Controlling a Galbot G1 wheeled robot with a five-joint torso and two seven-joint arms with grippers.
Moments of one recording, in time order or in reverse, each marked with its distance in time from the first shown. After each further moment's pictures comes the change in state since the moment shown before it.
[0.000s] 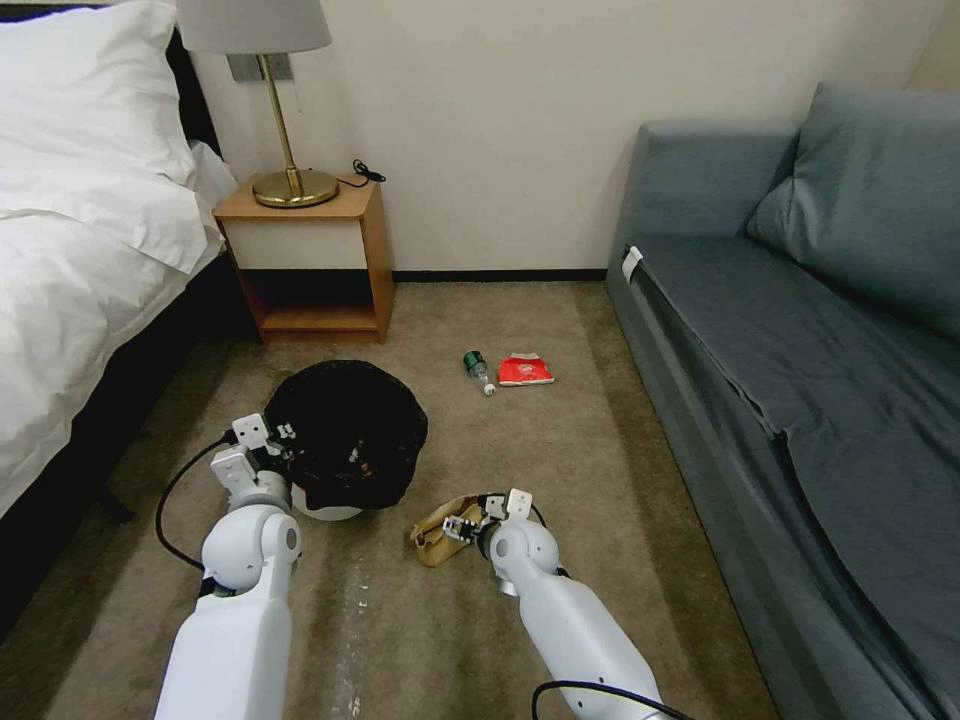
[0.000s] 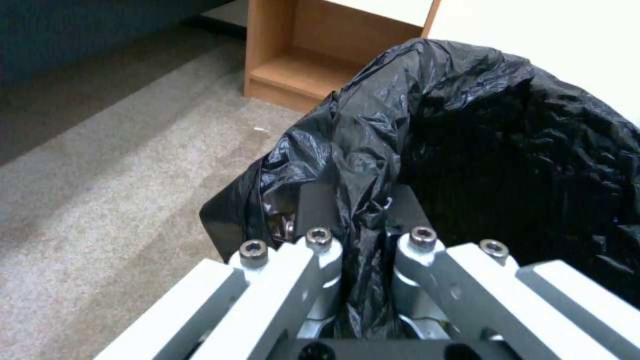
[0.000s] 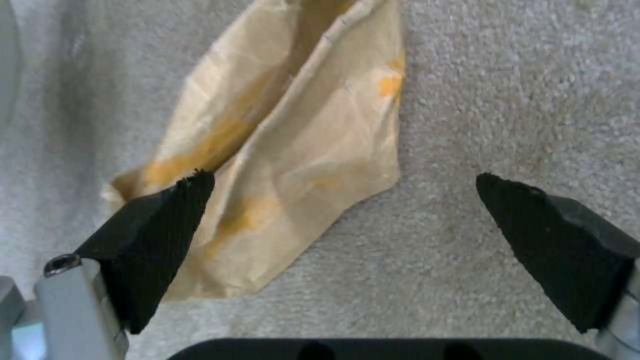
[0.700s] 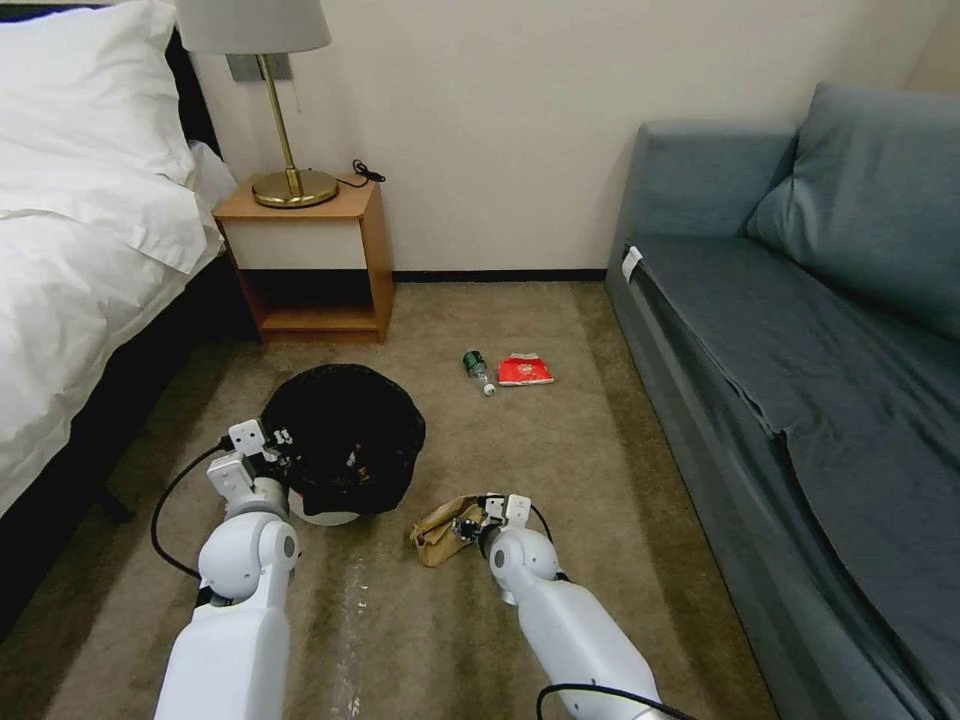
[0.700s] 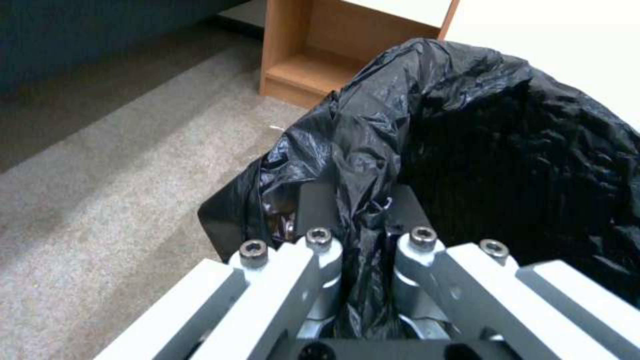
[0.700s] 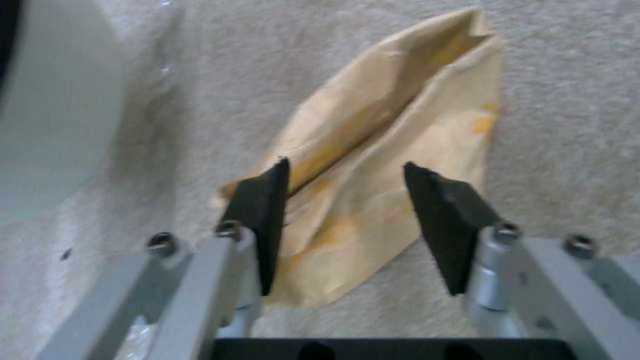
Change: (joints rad) left arm 0.030 -0.005 -0.033 -0.015 0.000 -0.008 0.008; right arm -0.032 0.000 -0.051 0.081 -0.037 0.060 -0.039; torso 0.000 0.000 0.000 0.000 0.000
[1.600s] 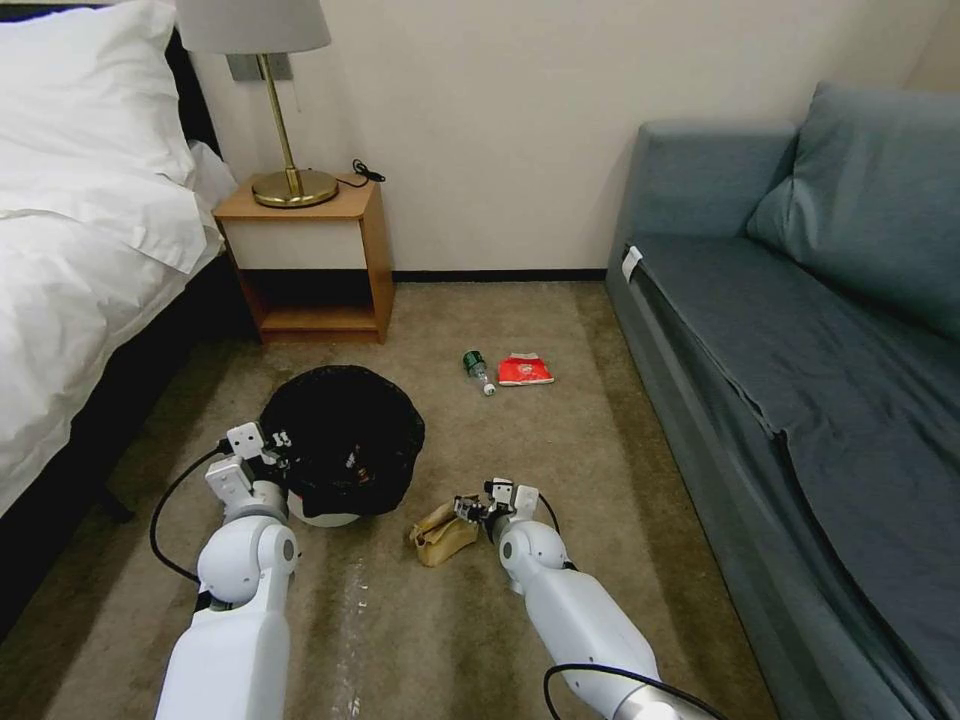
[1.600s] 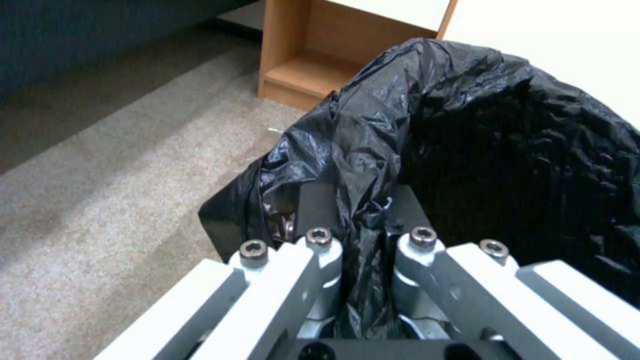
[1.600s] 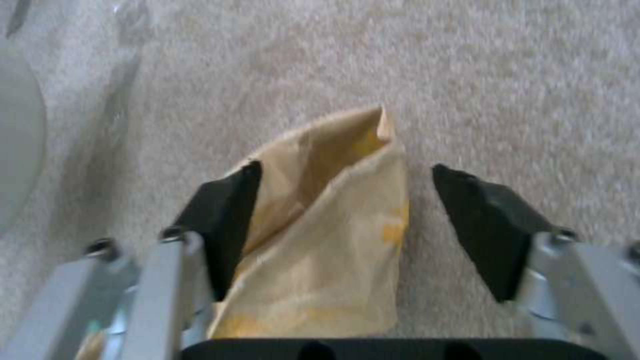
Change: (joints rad) left arm 0.005 -0.007 0.001 -0.010 0.005 -0.003 -0.001; right arm 0.086 0.000 0.072 -0.234 -0.123 0.158 -0.195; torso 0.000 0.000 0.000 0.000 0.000
